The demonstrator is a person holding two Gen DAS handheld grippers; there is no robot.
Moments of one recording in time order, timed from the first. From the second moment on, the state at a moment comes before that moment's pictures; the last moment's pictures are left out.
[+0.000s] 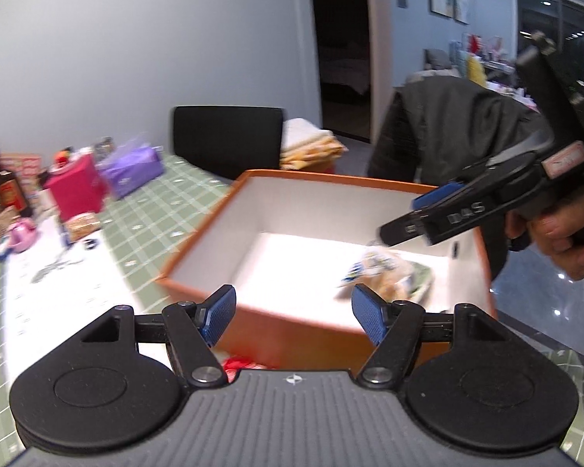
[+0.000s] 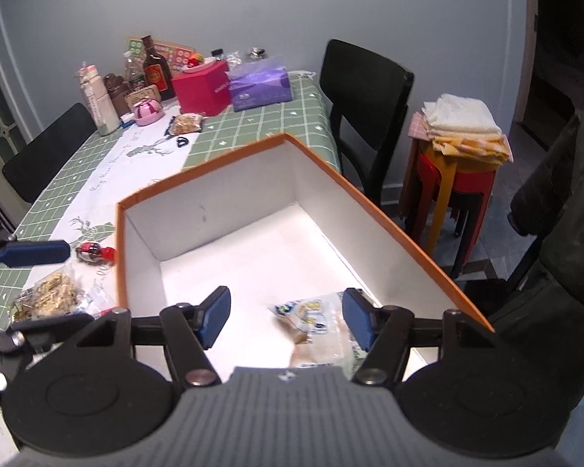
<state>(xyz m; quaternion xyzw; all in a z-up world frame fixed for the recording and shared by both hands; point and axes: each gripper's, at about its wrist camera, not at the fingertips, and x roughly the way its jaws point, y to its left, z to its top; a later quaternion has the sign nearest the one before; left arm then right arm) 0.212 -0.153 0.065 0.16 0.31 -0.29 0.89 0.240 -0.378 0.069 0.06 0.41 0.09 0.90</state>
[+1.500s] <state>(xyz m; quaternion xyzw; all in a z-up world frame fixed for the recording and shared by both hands) 0.172 0.051 0.043 0.14 0.38 -0.12 0.91 0.184 -0.193 0.011 -0.07 0.49 0.19 0.85</state>
